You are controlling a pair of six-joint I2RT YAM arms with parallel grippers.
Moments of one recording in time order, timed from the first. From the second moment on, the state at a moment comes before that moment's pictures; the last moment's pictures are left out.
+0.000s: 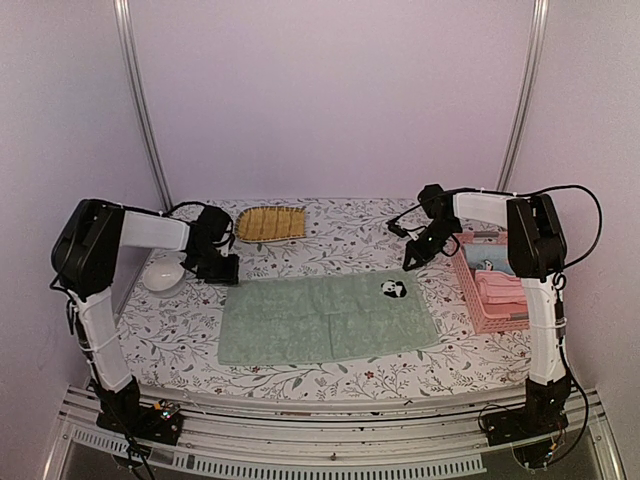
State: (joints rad) left arm -0.33 1.94 1.18 -0.40 -0.02 -0.27; right arm 0.31 2.31 1.83 -0.85 -0.35 -0.40
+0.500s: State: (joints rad) left arm -0.38 1.99 1.27 -0.48 -0.12 -0.24; right arm 0.31 2.31 1.83 -0.85 -0.35 -0.41
